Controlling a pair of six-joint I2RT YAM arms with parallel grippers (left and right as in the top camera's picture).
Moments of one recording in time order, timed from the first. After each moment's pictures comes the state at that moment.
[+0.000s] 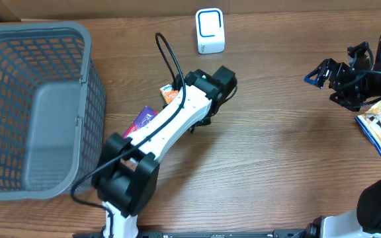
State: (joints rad) left arm -0.64 1.99 1.62 -1.30 -0.45 -0.93; right arm -0.27 1.69 1.54 -1.16 -0.53 0.18
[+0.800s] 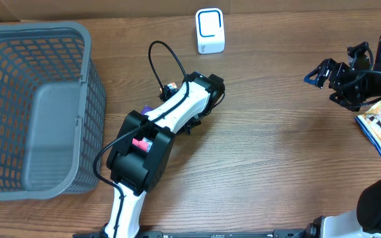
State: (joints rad) left arm -0.57 2.17 1.59 -1.29 -0.47 -1.15; right arm -0.27 1.69 1.54 -1.16 -0.53 0.18
